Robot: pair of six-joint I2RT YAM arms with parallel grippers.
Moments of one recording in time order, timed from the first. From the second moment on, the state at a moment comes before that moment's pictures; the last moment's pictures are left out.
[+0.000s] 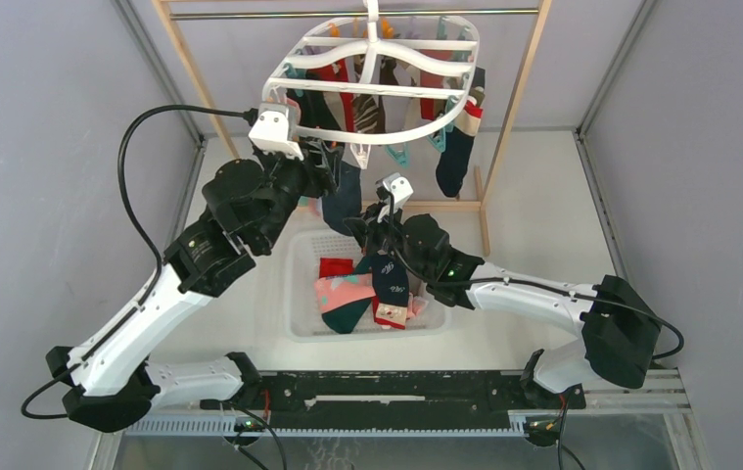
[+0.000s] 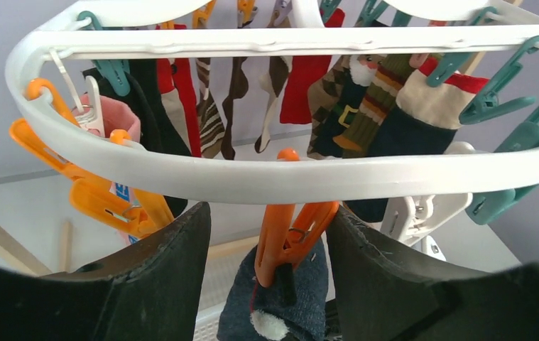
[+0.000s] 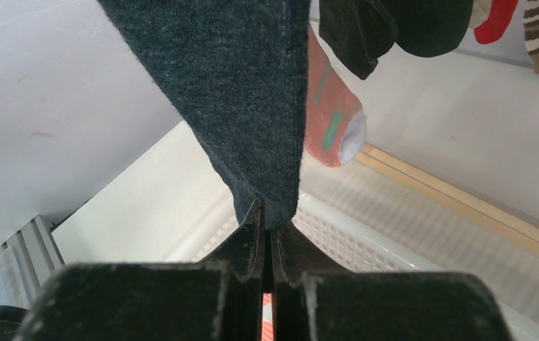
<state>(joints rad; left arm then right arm) -0.89 1.10 1.47 -0.34 -0.53 -0.13 0.99 1.42 0.93 0.43 0.20 0.29</state>
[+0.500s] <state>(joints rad) -0.89 1.12 1.47 -0.31 -0.57 -0.13 0.99 1.42 0.93 0.42 0.20 0.29</state>
